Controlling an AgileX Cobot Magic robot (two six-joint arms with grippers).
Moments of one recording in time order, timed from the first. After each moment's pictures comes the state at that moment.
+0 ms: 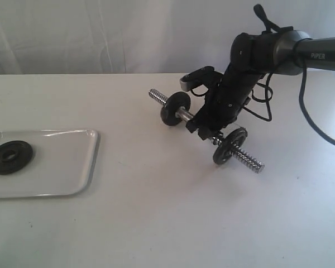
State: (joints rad) left arm -0.04 0.01 0.02 -0.05 0.42 0.02; right arm 0.32 2.17 -1.66 0.22 0.85 -0.46
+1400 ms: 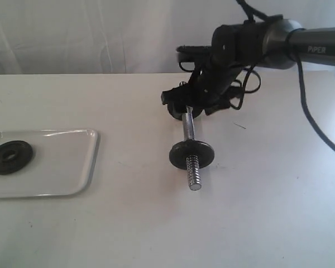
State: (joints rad) left arm -0.06 0.01 0.02 -0.05 0.42 0.02; right arm 0.43 2.08 -1.63 0.08 0.70 0.13
